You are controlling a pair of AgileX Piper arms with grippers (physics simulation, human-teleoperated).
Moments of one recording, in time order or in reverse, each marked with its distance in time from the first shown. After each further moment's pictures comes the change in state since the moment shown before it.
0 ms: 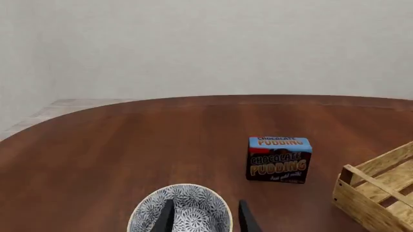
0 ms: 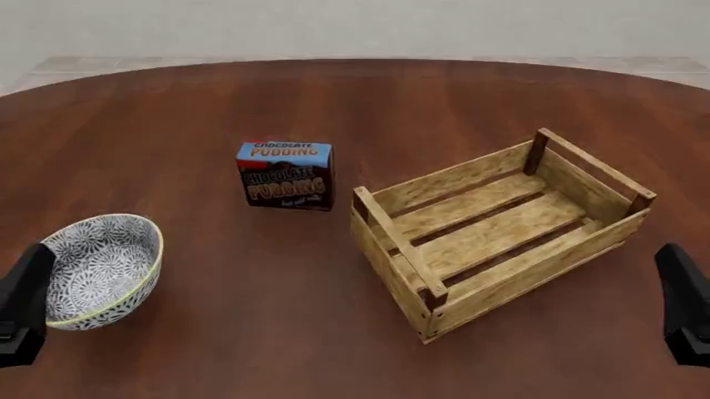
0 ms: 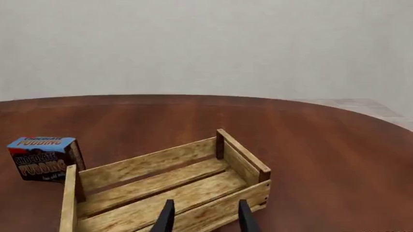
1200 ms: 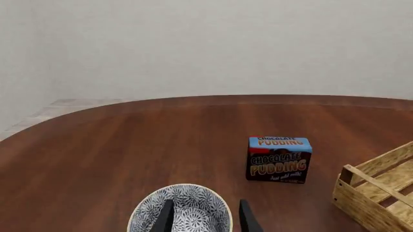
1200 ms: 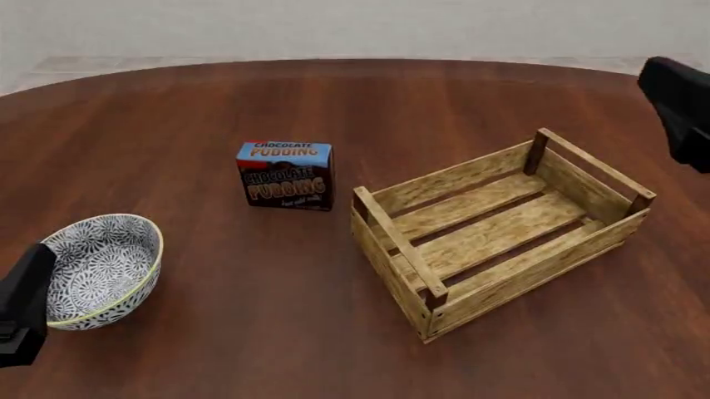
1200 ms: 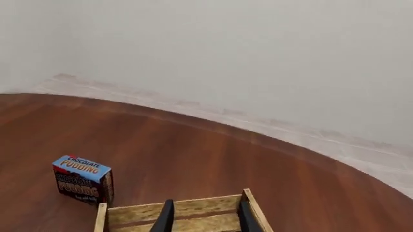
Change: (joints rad) left arm 0.000 0.000 0.000 0.000 0.000; right arm 0.207 0.576 -0.571 0.024 -0.146
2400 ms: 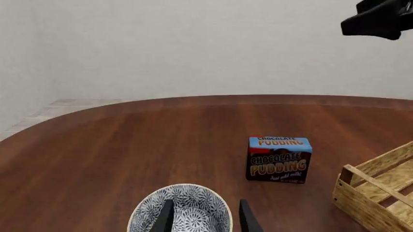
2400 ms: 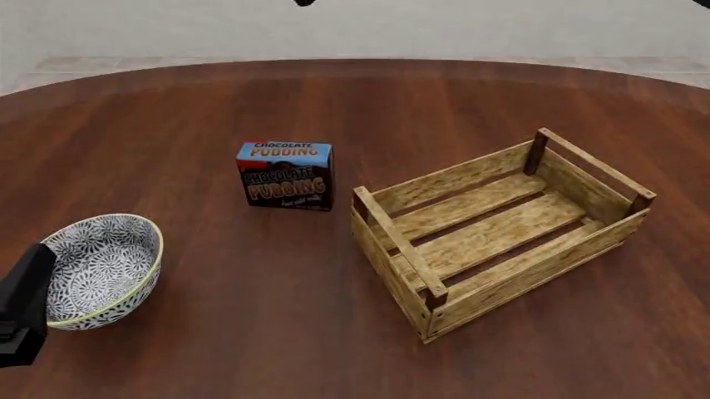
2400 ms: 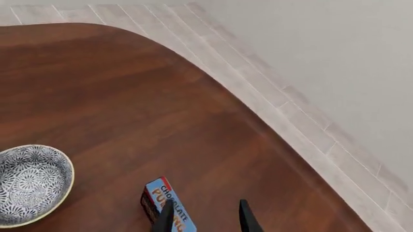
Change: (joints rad) left arm 0.000 0.000 0.000 0.000 0.000; right arm 0.502 1.209 -1.354 0.500 -0.228
